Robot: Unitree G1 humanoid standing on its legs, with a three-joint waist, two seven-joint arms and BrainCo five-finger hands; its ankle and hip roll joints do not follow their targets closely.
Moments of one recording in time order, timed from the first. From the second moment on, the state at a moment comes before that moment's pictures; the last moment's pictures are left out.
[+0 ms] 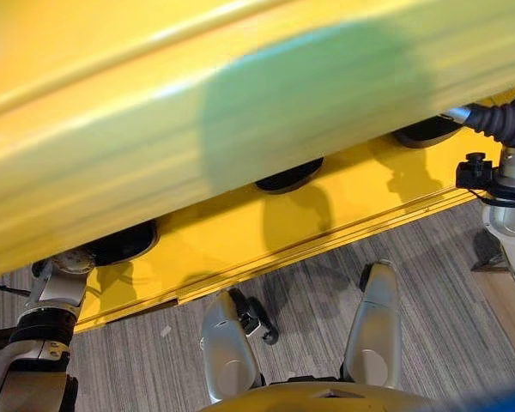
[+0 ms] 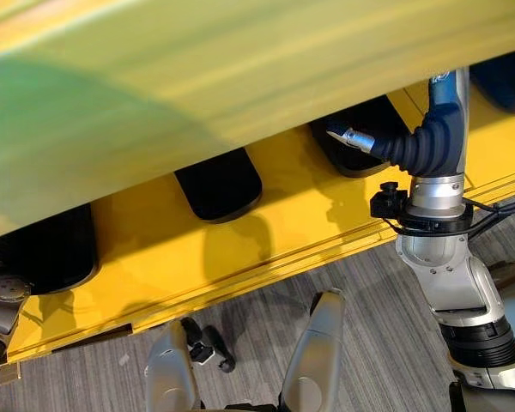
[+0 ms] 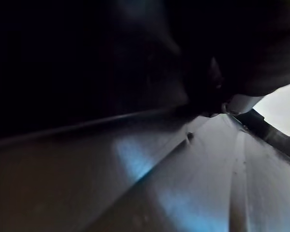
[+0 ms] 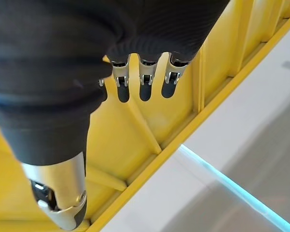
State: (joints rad) left arm -0.21 0.80 0.03 0.58 0.03 0.10 0.54; right arm -0.36 -0.80 -0.01 -0.37 -0.13 -0.25 -0.46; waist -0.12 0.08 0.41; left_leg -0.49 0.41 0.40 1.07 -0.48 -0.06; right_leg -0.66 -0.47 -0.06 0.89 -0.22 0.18
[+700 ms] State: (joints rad) left arm -0.23 0.65 0.15 0.58 -0.28 0.07 0.60; right arm -0.35 -0.80 -0.03 -0.37 -0.13 -0.22 -0.46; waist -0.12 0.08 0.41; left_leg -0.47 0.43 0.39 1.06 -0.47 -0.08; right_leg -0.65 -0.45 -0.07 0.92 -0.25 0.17
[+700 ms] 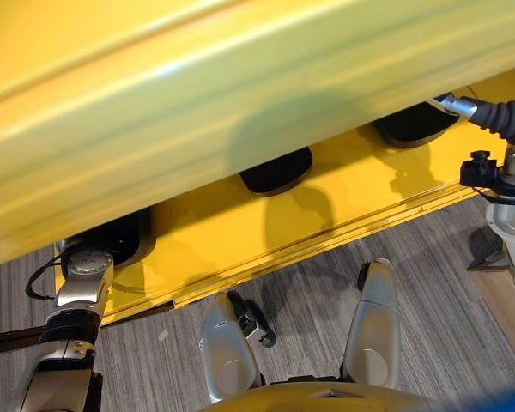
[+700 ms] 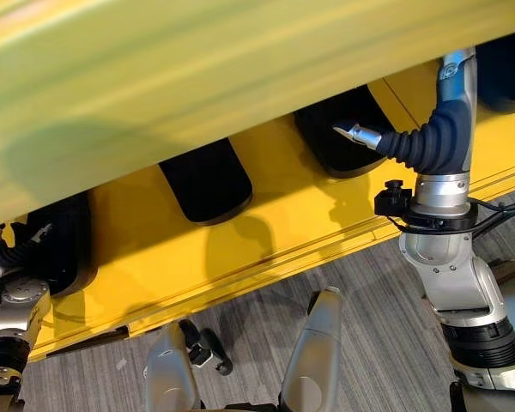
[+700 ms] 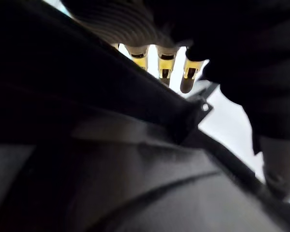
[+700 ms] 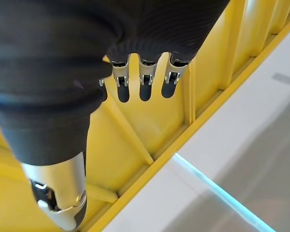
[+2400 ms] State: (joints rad) left arm -0.17 0.59 0.28 0.02 0.12 0.09 1.36; right arm -0.23 -0.67 -0.02 -0.38 -0.18 -0.23 -0.55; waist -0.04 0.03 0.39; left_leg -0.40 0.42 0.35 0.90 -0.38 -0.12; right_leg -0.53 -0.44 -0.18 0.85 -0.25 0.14
